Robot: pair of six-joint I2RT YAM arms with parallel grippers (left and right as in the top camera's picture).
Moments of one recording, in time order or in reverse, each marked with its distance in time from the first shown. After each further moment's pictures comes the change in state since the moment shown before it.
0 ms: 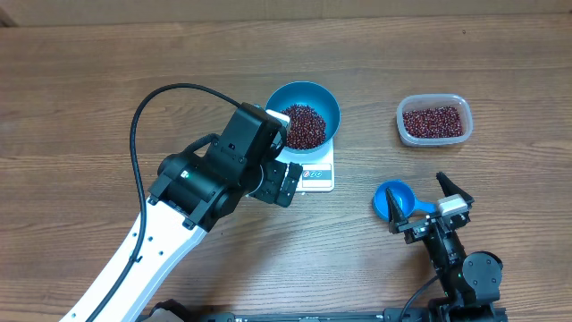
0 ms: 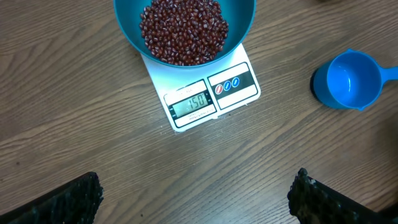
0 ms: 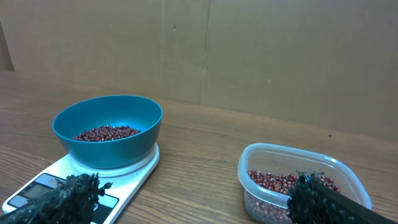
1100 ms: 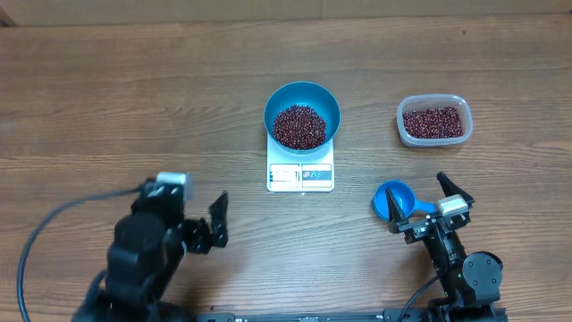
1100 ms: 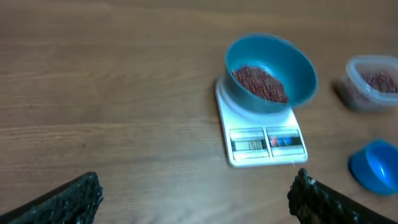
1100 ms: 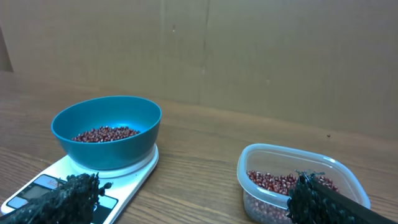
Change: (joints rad) left arm 0.333 -0.839 -0.650 0.325 0.007 -0.026; right arm 0.000 -0.002 0.000 0.000 0.003 0.000
